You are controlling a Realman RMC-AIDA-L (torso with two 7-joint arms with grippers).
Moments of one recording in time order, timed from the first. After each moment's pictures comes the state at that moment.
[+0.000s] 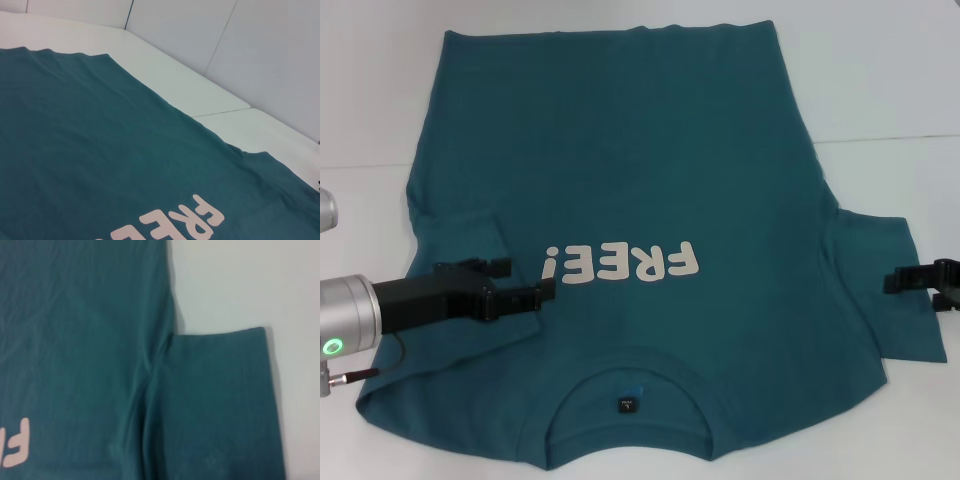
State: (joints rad) left arm -0.54 -2.11 -2.34 -0.71 -1.16 1.23 -1.67; right arm 0.62 1.95 -0.54 -0.69 -2.59 -1.20 2.52
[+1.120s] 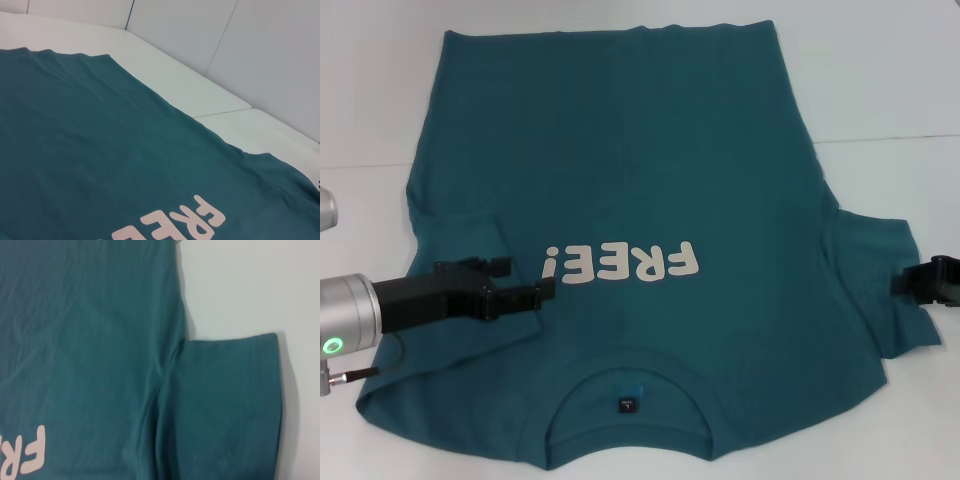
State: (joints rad) left arm -0.54 -2.11 -2.34 -0.71 -1.16 1.23 -1.67; right arm 0.60 1.95 -0.54 -0.69 -2.53 -1.20 2.51
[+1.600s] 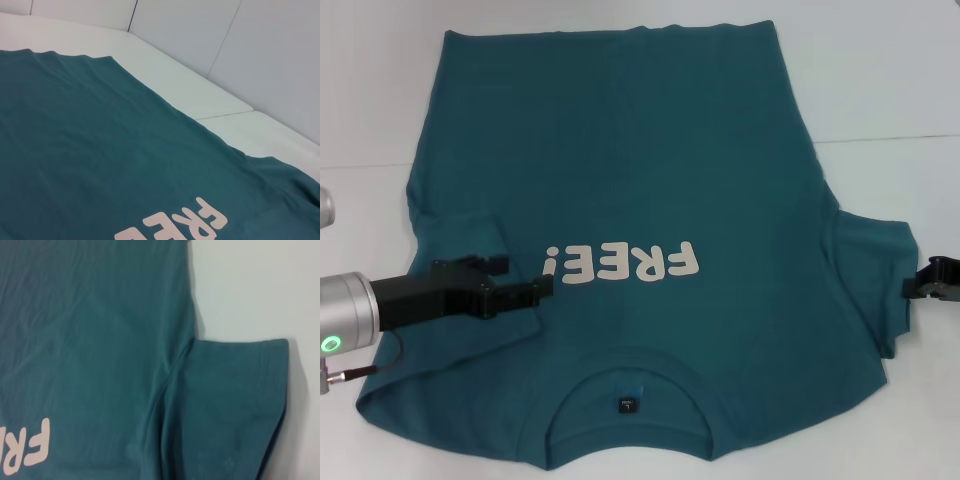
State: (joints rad) left arm -0.54 -2.11 -2.34 -0.71 -1.16 1.23 -1.68; right arm 0.60 1.95 -0.54 -0.70 -2.52 -1.21 2.48
